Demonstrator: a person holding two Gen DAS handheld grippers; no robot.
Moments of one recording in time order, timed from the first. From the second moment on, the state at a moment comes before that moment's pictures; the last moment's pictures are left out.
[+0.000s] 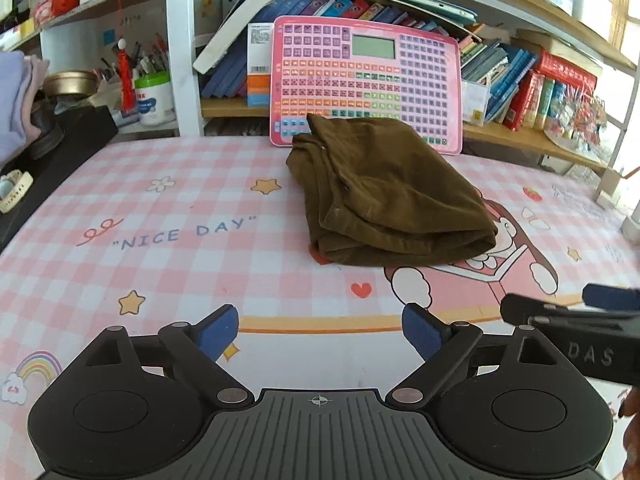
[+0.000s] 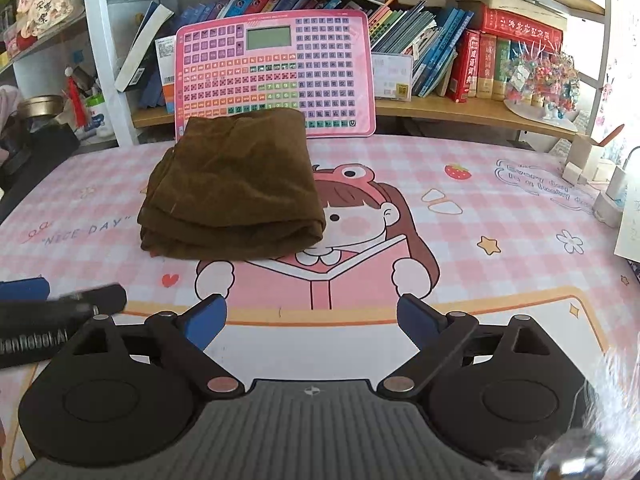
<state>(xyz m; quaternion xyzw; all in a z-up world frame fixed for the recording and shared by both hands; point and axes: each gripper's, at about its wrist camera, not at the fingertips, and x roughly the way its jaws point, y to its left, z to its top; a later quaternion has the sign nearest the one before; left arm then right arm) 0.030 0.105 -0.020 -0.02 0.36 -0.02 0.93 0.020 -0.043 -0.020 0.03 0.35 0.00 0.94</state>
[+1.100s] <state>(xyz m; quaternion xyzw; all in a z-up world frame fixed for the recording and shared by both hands) 0.022 0.104 -0.017 0.00 0.36 0.01 0.93 0.013 -0.040 -0.020 0.02 0.36 0.00 0.93</state>
